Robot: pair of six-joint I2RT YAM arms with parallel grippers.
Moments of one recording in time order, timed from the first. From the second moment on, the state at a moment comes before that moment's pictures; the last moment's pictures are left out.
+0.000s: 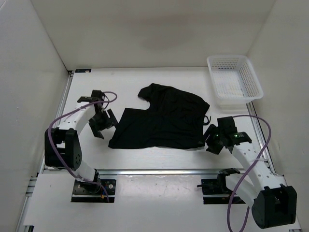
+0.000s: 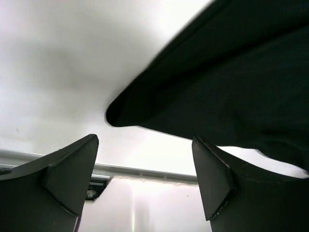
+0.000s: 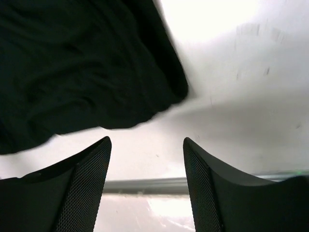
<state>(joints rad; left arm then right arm) -0.10 1.54 1.13 -1.00 0.07 -0.56 0.20 0.90 0.59 -0.75 -0.14 0.79</state>
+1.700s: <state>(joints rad) 0.03 1.67 2.01 -1.07 0.25 -0.68 0.13 1.45 1.56 -0.45 -0.23 0.65</state>
